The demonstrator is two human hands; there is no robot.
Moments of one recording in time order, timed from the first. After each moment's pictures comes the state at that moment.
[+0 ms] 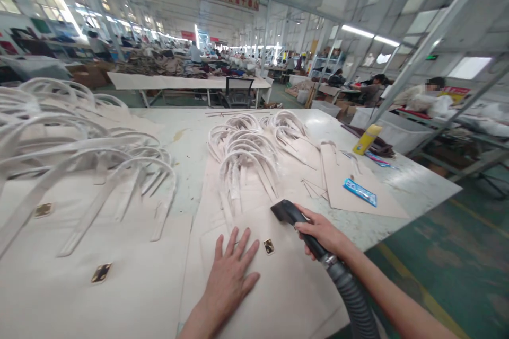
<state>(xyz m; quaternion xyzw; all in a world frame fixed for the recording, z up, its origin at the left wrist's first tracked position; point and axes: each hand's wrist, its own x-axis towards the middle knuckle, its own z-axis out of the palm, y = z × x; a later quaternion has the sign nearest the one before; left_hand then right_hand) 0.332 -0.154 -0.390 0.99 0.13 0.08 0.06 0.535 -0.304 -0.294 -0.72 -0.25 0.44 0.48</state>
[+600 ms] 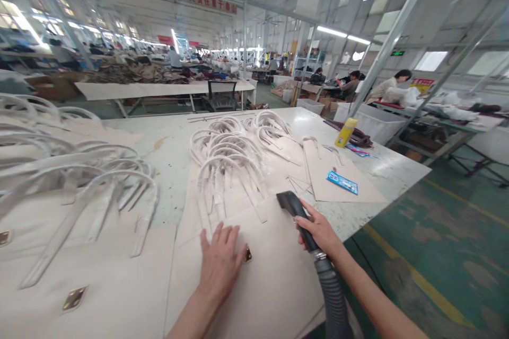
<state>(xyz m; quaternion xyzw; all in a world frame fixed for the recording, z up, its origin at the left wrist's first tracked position) 0.365 -0.159 -0.365 0.97 0.21 0.12 0.02 0.540 -0.336 -0.315 -0.72 -0.19 0.30 0.59</state>
